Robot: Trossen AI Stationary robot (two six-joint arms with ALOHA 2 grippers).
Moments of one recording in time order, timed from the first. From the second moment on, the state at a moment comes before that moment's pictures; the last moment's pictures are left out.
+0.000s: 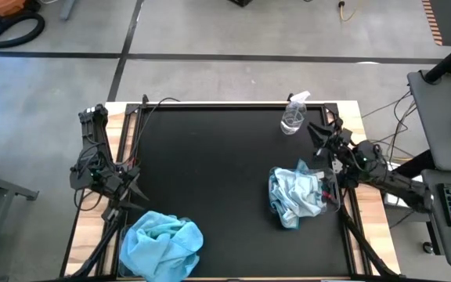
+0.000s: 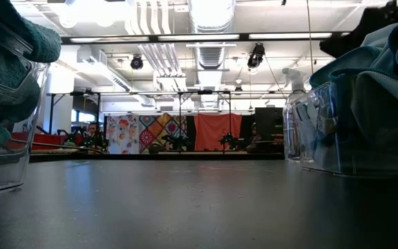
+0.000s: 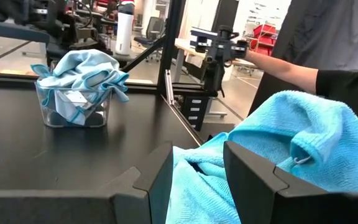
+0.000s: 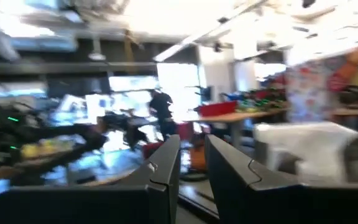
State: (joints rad) left arm -1.25 0.19 0.27 -0.15 -0.85 -0.30; right arm -0.42 0.00 0.01 0.36 0.13 0.05
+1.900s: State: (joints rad) left arm -1.25 0.21 0.07 0.31 -0.15 0.15; right arm -1.11 0.02 0.02 0.35 0.13 0.05
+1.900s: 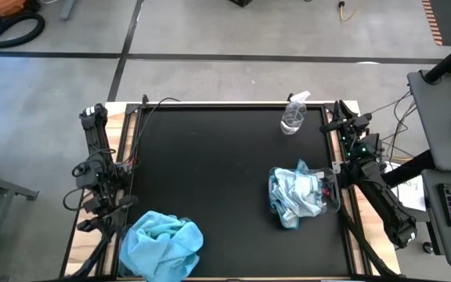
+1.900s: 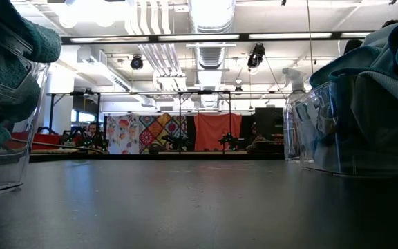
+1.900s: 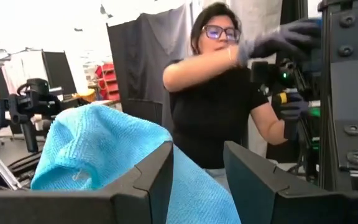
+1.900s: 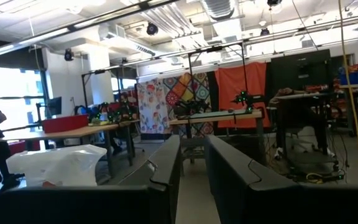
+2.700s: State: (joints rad) left arm -1.13 0.02 0.01 0.24 -0.30 0.32; right arm -1.11 0.02 0.02 0.35 0.13 0.05
